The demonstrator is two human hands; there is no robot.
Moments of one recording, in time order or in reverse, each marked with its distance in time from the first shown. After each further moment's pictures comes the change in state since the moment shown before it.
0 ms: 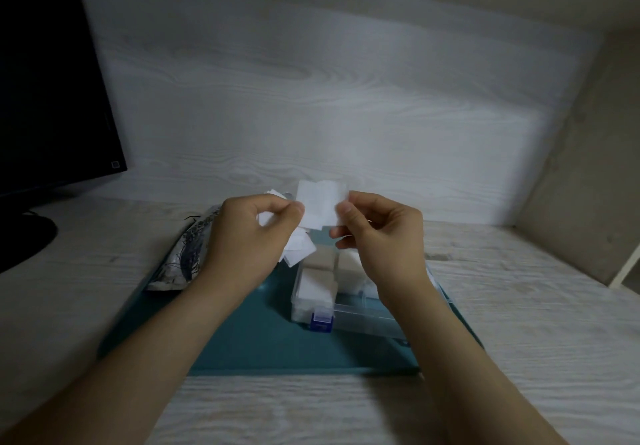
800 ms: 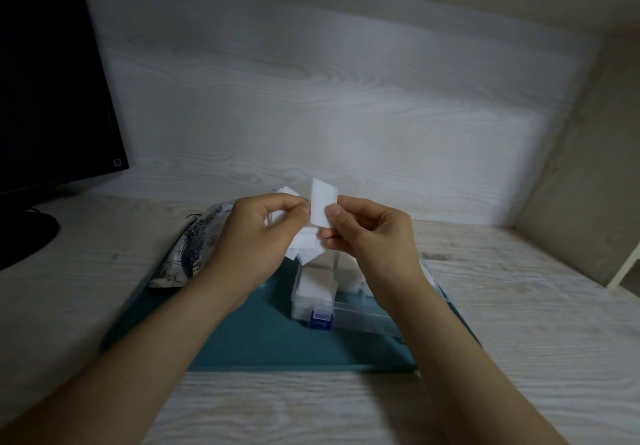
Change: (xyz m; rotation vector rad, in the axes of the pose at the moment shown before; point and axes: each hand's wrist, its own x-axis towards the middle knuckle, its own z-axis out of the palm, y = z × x) left_hand -0.003 0.006 0.001 -0.134 -0.146 -0.026; right_hand -0.006 -0.003 0.003 0.116 -0.134 0.119
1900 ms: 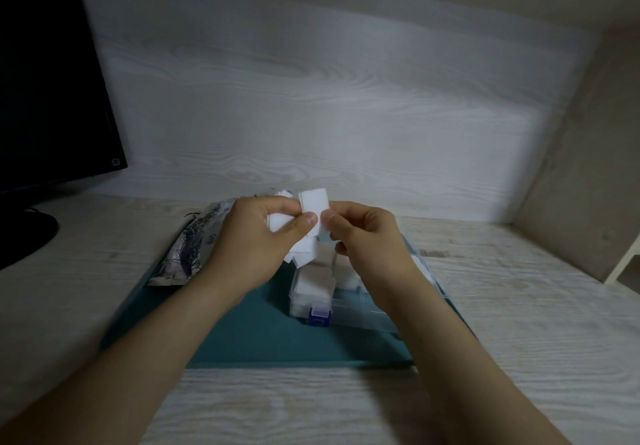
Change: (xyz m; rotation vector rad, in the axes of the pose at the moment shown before) left_hand 0.000 -0.002 -0.001 0.129 0.002 0.021; right_hand 0.001 0.000 0.000 -0.248 -0.043 0.063
